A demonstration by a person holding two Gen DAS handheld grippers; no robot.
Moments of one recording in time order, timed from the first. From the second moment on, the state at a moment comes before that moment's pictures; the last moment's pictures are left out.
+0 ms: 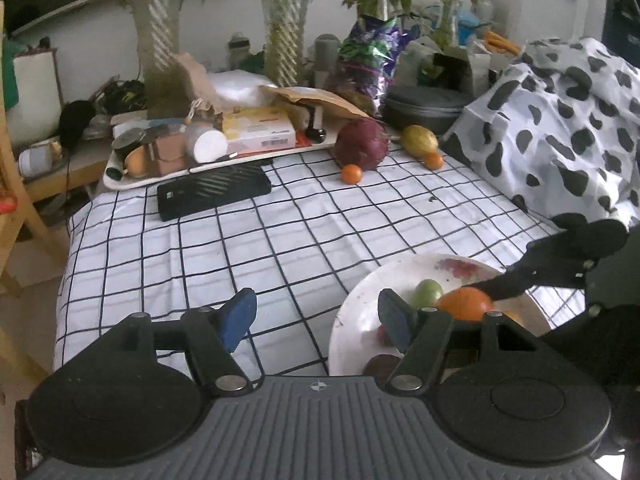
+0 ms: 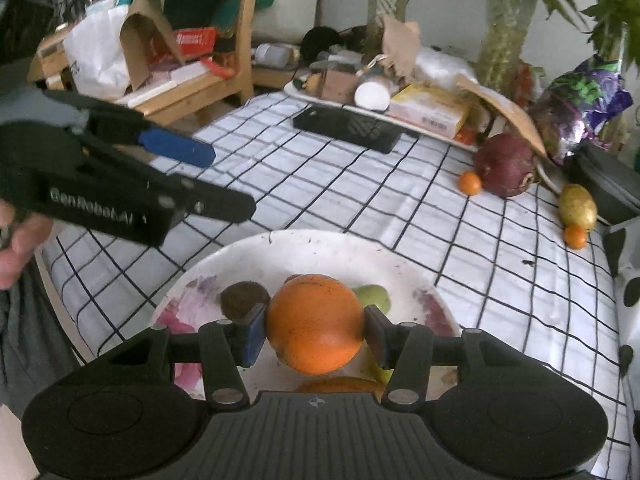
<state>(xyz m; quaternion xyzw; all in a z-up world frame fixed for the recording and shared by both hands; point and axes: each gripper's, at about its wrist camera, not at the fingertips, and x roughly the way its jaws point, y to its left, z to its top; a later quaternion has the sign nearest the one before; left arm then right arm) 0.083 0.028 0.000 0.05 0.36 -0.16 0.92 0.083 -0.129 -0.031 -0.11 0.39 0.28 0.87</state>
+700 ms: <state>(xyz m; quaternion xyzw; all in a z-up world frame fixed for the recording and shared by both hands) 0.087 0.024 -0.004 0.05 0.38 -0.16 0.91 0.076 -0.130 -0.036 -0.16 0.37 0.26 0.88</state>
